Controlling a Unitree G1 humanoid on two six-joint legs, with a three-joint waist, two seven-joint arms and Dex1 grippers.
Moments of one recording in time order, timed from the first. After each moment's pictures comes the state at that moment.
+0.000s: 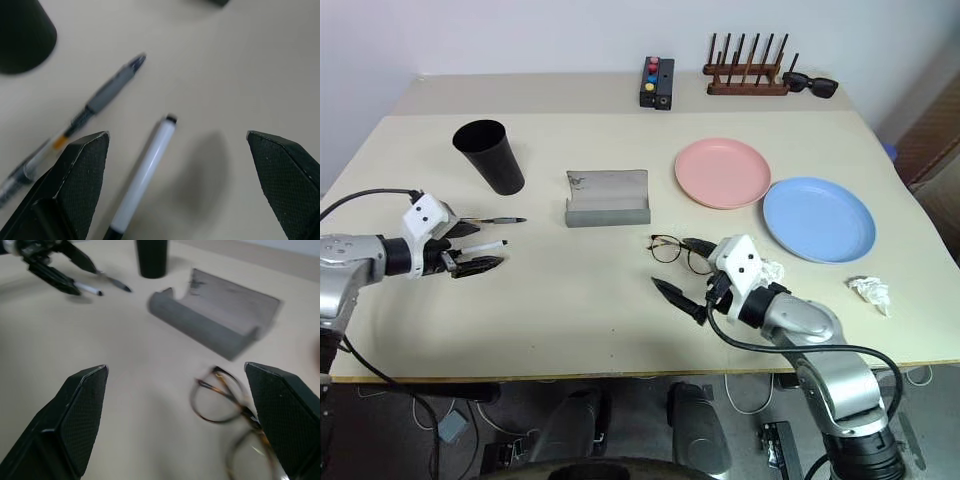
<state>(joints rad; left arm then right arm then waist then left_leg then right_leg) -0.37 0.93 0.04 0.27 -0.25 0.34 -1.06 0.00 -0.52 0.01 -0.55 0.40 0.45 0.66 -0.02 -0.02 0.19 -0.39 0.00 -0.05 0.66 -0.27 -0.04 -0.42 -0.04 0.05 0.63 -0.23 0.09</state>
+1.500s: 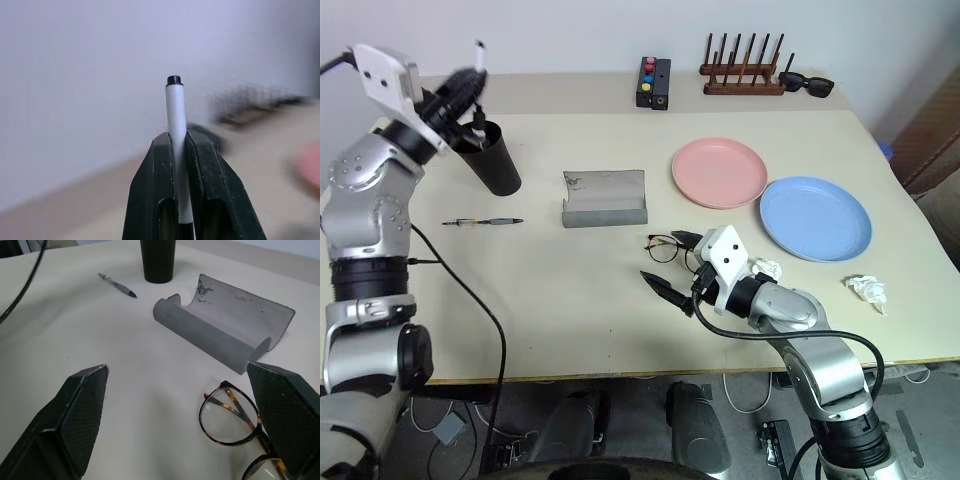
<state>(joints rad) -0.85 0.54 0.26 0.39 -0.22 0.04 -0.47 -0.10 -0.50 0.06 -0.52 0.39 0.48 0.65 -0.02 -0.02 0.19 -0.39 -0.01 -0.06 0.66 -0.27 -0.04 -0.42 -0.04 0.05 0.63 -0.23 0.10</state>
